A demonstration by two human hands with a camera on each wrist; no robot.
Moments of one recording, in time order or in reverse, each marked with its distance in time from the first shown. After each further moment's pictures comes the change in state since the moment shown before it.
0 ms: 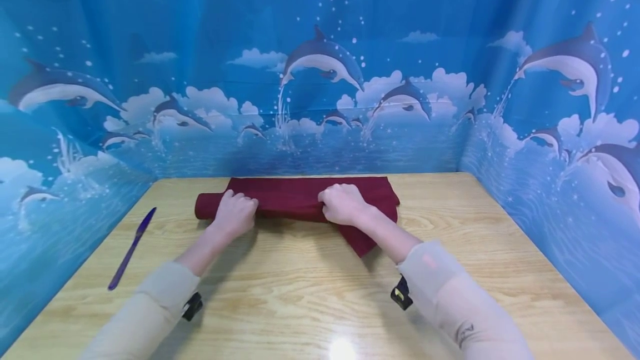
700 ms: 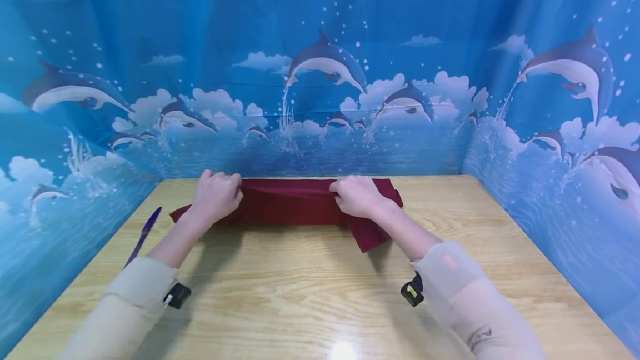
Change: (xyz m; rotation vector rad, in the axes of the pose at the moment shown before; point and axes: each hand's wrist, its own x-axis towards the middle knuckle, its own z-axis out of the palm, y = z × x) left_hand -0.002 -0.036 -0.048 -0.059 0.216 -0.079; right_hand -0.013 0.013 -0.025 -0.003 0.048 -0.015
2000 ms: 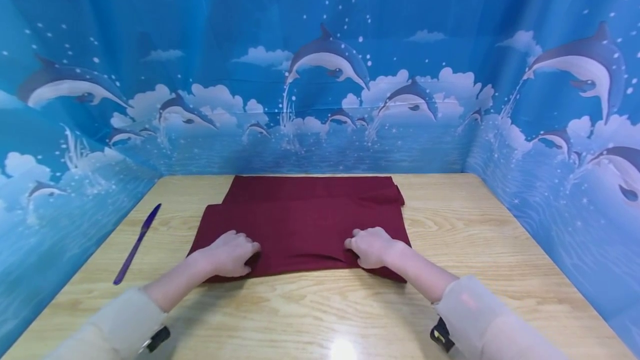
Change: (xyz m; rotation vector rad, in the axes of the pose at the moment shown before) left_hand -0.066 0.049 0.013 -0.143 -0.666 0.277; right_hand -0.061 -0.002 0.068 -0.091 -0.372 -0.069
